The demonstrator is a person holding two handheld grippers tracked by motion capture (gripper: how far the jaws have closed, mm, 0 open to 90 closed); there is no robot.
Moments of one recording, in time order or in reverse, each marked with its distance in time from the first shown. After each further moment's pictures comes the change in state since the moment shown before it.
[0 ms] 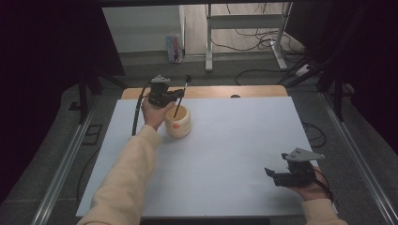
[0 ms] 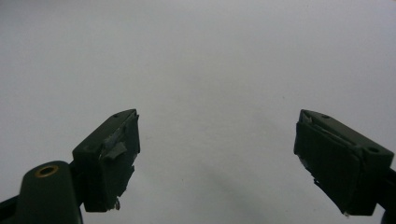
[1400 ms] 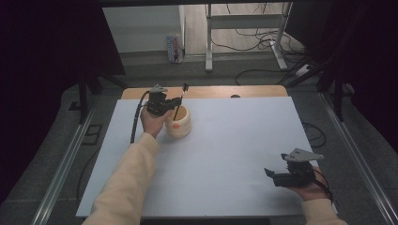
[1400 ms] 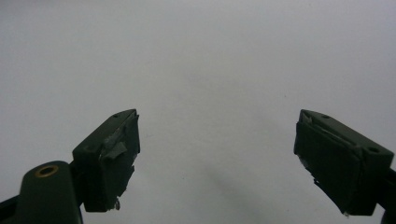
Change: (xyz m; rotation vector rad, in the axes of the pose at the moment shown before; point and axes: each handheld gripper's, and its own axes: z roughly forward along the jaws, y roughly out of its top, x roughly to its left) left arm 0.010 -0.036 0.005 0.011 0.011 -0.019; right arm 0.001 0.000 0.001 0.007 0.001 -0.008
